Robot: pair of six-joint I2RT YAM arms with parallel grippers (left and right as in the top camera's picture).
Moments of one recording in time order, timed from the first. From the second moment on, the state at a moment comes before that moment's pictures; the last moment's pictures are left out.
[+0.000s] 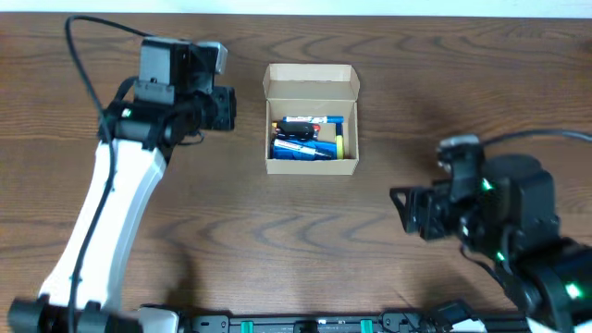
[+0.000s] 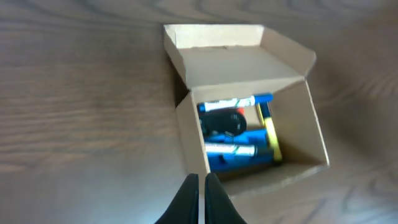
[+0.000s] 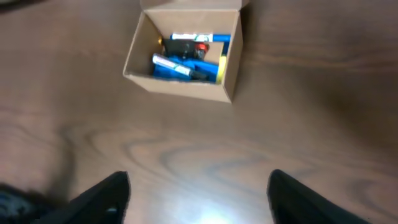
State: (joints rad) left arm -0.18 1.51 1.39 -0.76 0.33 -0.19; right arm 0.32 0.91 1.25 -1.16 -0.15 0.29
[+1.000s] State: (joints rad) left arm -0.04 2.34 1.83 -0.53 0.71 -0.57; right arm 0.05 1.99 1.18 0.02 -0.40 0.78
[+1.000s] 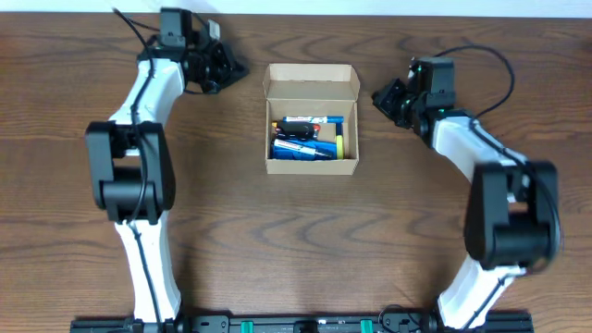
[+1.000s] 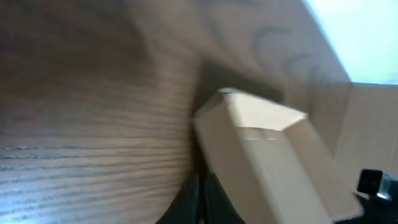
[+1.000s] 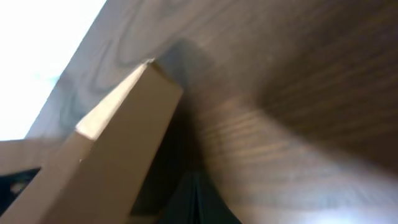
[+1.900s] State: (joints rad) left arm -0.09 2.42 1.84 -0.43 0.92 -0.59; right arm 0.10 2.22 1.26 0.33 -0.64 0.98
